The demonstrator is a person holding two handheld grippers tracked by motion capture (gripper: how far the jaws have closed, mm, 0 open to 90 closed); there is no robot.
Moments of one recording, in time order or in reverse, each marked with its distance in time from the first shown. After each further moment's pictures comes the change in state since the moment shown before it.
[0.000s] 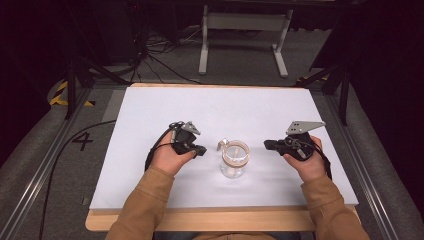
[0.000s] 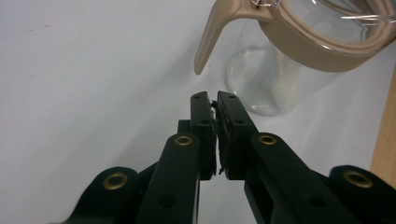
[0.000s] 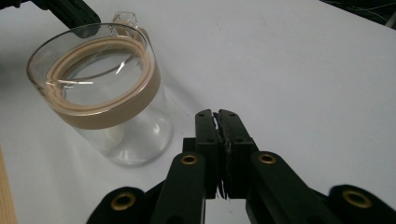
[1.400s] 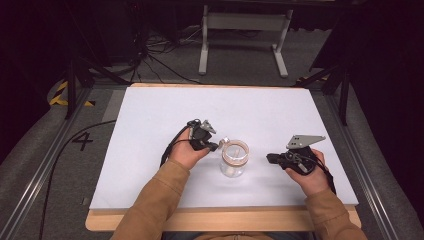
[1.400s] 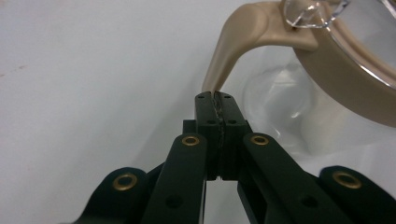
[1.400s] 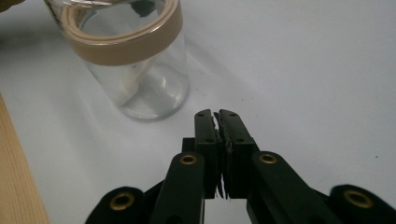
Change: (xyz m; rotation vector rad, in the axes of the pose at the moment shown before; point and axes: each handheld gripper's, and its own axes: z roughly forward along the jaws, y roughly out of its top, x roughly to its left) left arm 0.006 0.022 0.045 0.007 0.034 0.085; right arm 0.020 -0.028 -0.005 0.068 -0.018 0.012
